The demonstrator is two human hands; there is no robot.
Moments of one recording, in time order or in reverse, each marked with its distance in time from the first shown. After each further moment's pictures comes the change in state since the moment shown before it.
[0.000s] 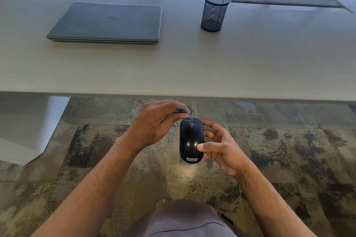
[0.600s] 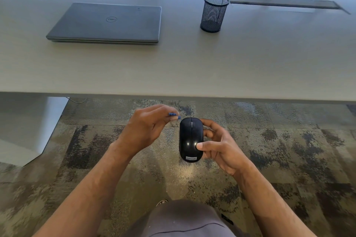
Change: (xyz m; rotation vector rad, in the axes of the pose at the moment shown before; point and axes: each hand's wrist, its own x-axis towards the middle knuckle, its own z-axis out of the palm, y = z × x) left_hand -0.017 -0.009 -0.008 0.173 0.017 0.024; right_hand 0.001 0.000 0.004 0.022 0.038 0.000
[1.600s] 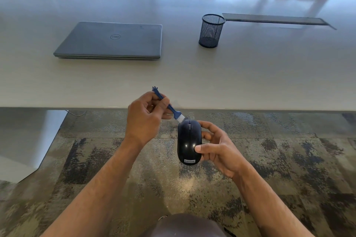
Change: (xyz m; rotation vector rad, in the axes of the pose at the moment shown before) left_hand 0.036 0.005 -0.009 -0.493 0.326 -0.680; right_hand 0.010 -0.020 0.019 -0.082 -0.010 -0.027
